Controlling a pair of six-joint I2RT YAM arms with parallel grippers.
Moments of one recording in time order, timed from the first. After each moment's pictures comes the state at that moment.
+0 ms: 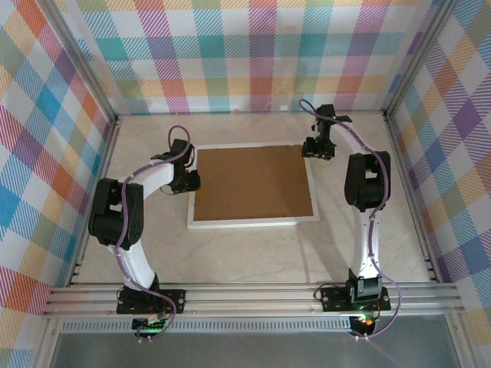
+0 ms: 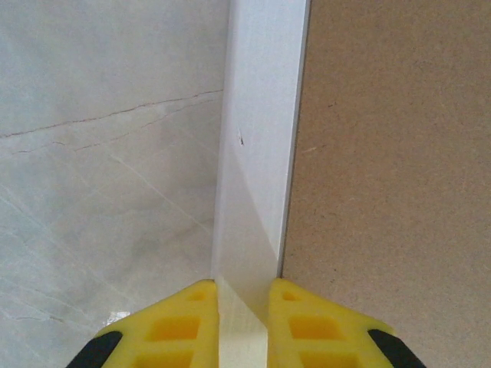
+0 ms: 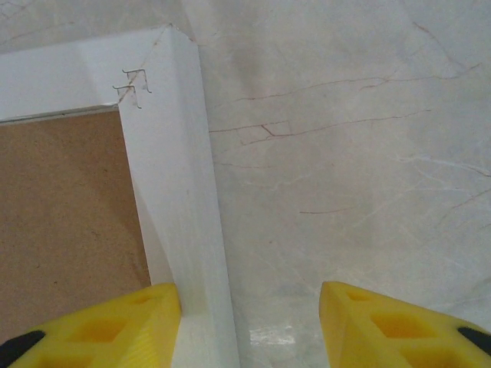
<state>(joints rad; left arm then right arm) -0.22 1.82 1.18 -0.59 0.01 -0.37 0.14 2.30 1.93 -0.90 -0.09 0.20</state>
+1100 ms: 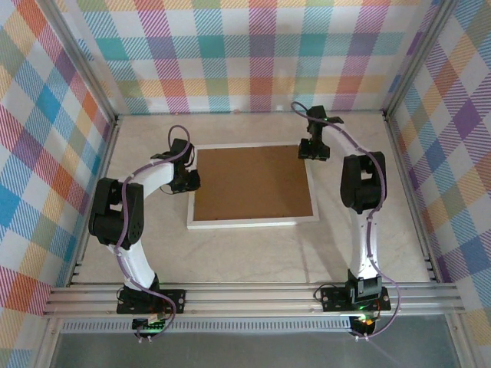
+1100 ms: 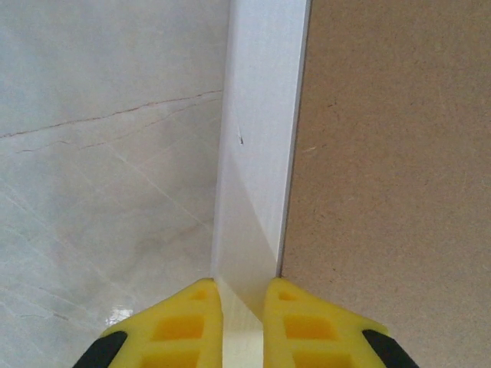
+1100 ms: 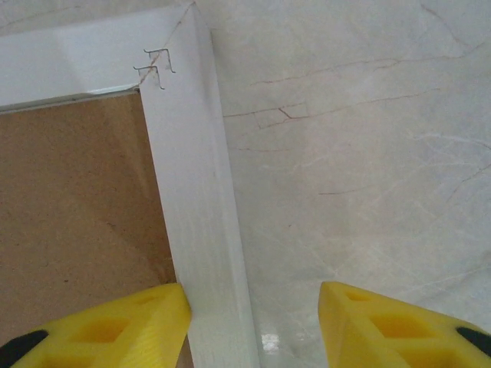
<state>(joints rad) -0.22 1.82 1.19 -0.60 0.01 -0.37 0.21 2.29 1.92 -0.91 0.03 0.26</state>
